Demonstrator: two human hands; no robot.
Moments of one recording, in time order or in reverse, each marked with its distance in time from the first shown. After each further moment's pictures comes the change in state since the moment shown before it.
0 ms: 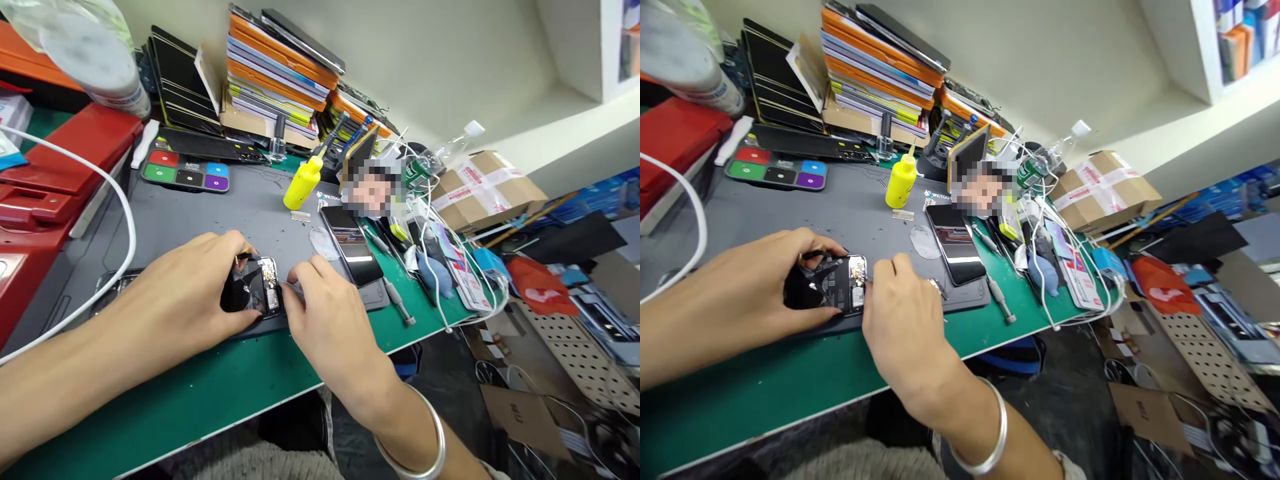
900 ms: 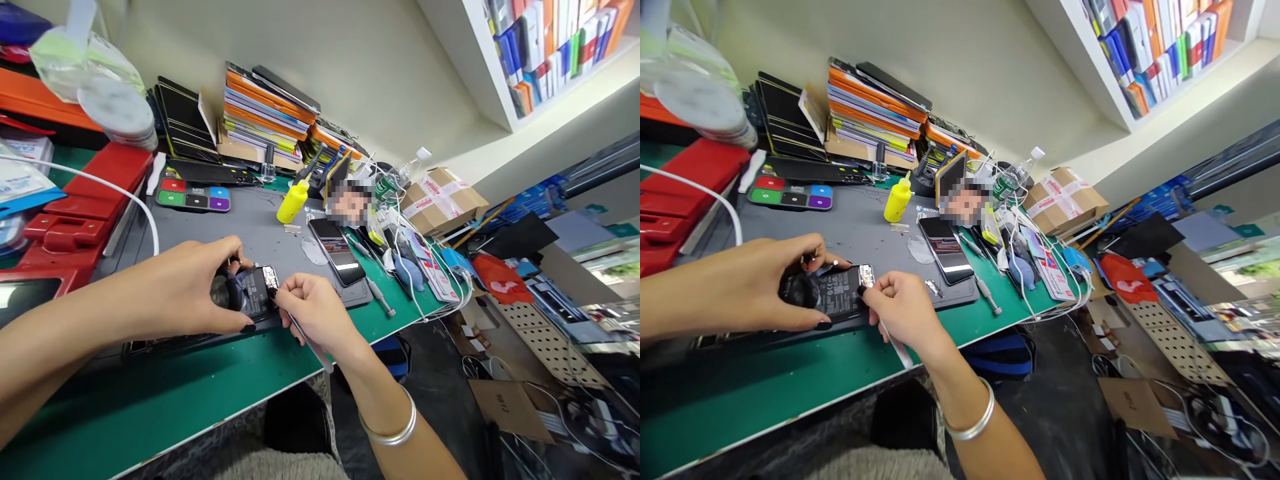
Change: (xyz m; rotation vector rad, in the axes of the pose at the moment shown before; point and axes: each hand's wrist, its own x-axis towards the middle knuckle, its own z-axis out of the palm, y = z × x) left_hand 0.013 -0.001 -0.049 -0.075 -0.201 0.073; right_hand 0.002 -0.002 0.012 1.019 -0.337 0.494
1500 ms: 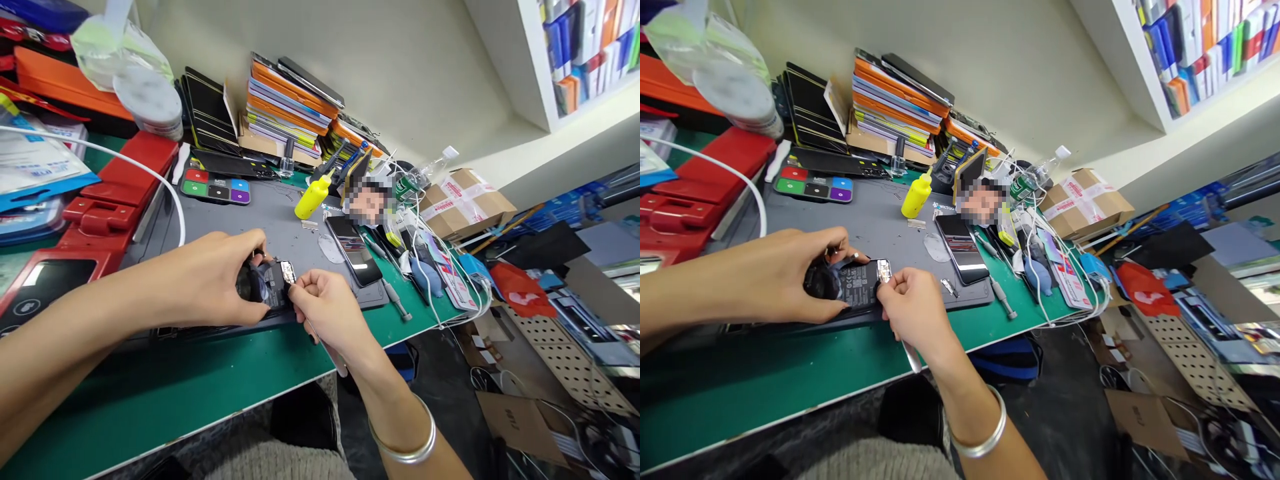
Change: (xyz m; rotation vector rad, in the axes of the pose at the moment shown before) left_hand 0.001 0.004 0.001 -0.019 0.021 0.026; right_hand -0.001 -0.013 0.012 0.042 0.094 0.057
